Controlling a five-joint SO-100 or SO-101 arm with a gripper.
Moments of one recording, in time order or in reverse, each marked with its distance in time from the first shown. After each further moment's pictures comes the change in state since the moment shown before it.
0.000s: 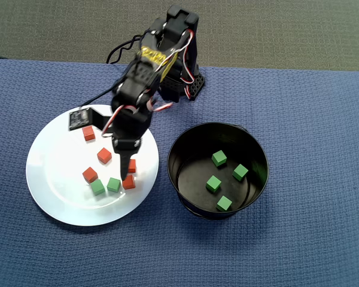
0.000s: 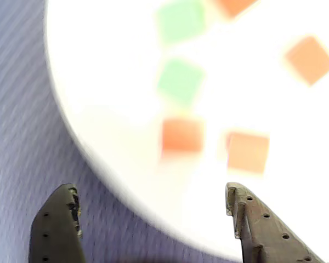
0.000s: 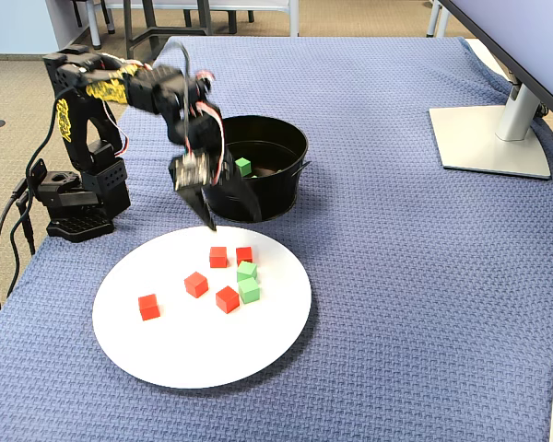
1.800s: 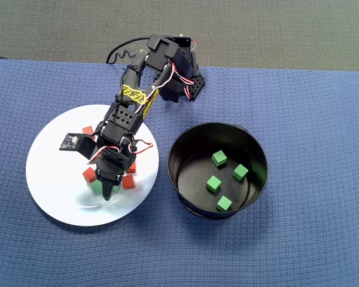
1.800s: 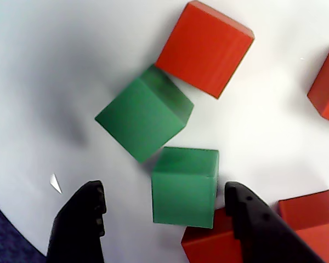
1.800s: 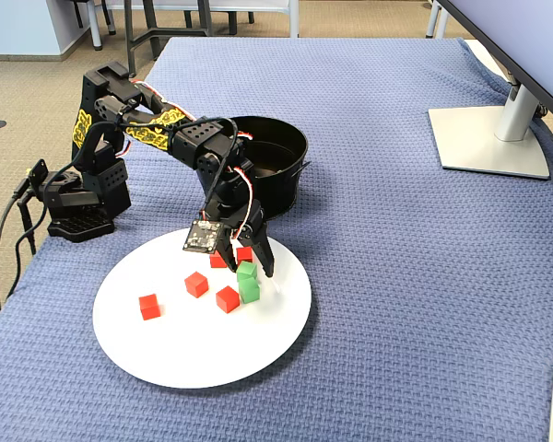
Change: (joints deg) arm -0.8 -25.9 -13.7 -5.5 20.2
